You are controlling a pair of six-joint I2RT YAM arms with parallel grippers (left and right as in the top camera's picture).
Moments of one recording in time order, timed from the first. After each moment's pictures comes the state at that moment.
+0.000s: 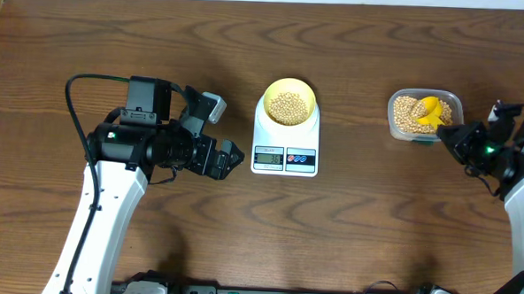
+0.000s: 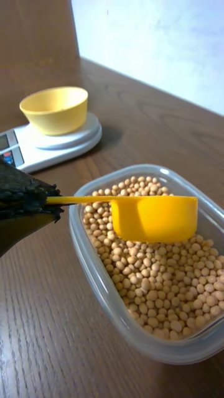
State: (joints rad) left arm -0.10 1.28 1.12 -1.00 0.54 0.20; right arm -0.43 1.39 0.88 -0.45 -0.67 0.47
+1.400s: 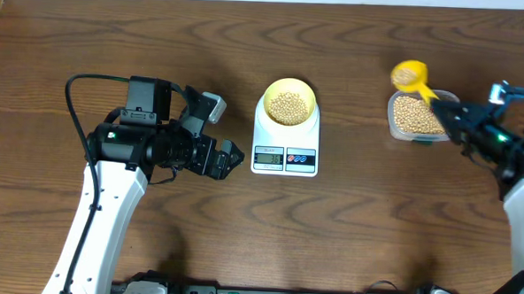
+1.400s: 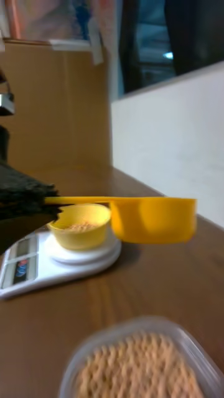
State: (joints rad) left arm -0.10 1.28 1.12 -1.00 0.54 0.20; right arm -0.39 1.39 0.87 -0.13 -1.06 0.81
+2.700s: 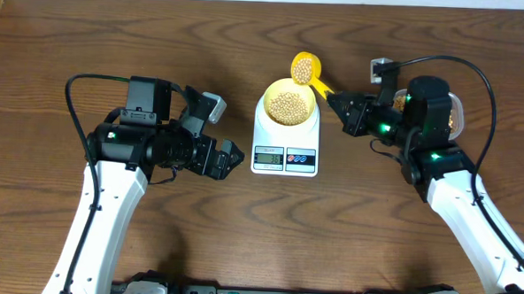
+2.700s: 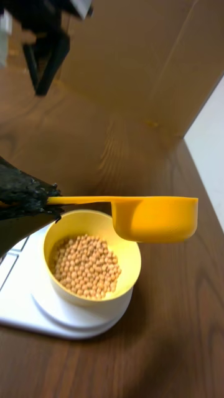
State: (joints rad) left arm -0.10 1.28 1.12 -1.00 0.54 0.20; right arm 0.23 1.39 0.87 0.03 -0.62 0.53
